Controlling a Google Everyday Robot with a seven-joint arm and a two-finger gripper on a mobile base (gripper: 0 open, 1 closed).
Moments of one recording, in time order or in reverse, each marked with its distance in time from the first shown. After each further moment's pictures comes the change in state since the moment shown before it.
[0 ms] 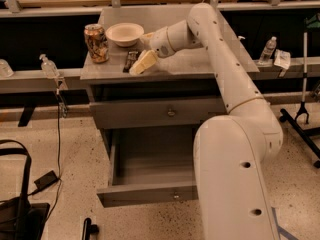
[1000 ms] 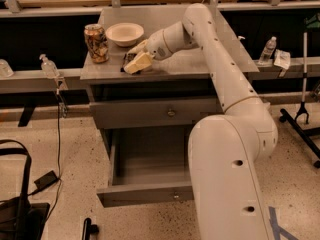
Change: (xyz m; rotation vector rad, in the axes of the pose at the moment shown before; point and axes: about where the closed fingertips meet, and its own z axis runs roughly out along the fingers) arm 0.008 0.012 0.015 -0.059 0.040 0.030
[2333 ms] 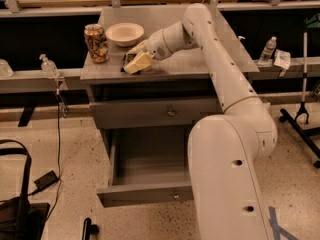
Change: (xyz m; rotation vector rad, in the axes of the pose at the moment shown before) arm -0.001 0.000 -0.001 0.000 0.000 0.000
